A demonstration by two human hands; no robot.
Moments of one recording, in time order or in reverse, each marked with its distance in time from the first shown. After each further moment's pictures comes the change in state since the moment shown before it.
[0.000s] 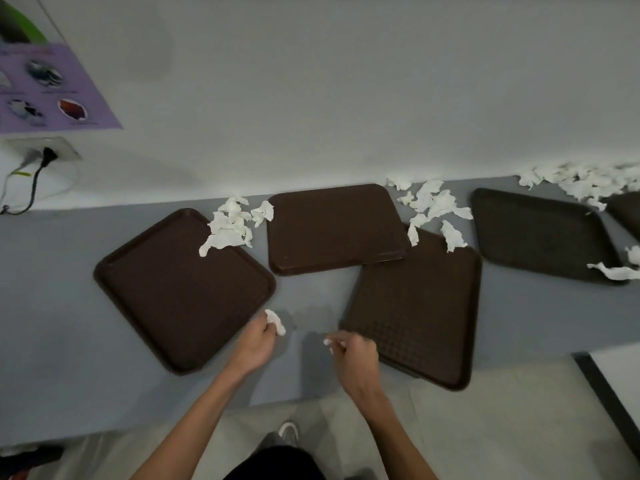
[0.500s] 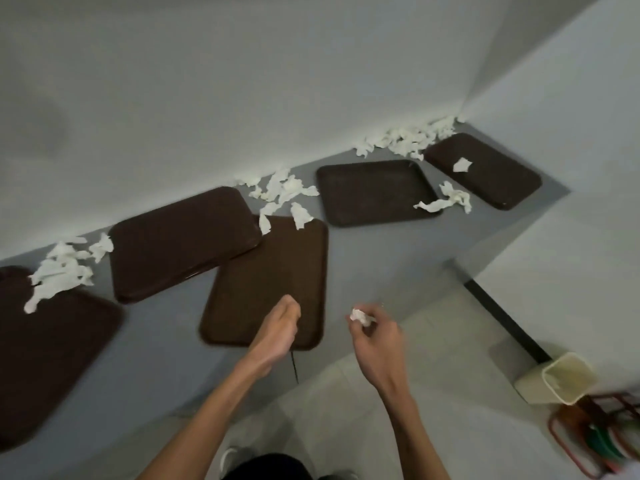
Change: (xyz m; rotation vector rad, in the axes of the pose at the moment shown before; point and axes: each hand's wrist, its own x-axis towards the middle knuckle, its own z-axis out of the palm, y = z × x) left_hand -0.096 0.210 0.266 -0.213 -0.378 0.090; right_hand -0.121 0.192 -0.235 0.415 0.564 0.259
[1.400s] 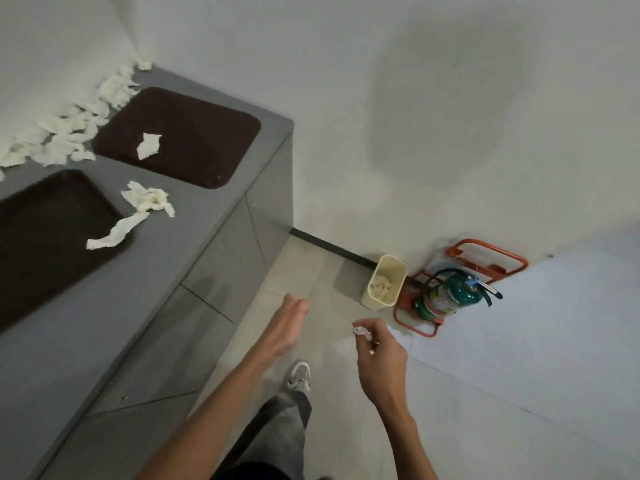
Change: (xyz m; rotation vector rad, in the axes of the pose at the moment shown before) left_hand 0.138 0.091 0.645 0.539 -0.629 0.021; right_hand 0.141 0.332 -0.438 -0.049 0.482 0.462
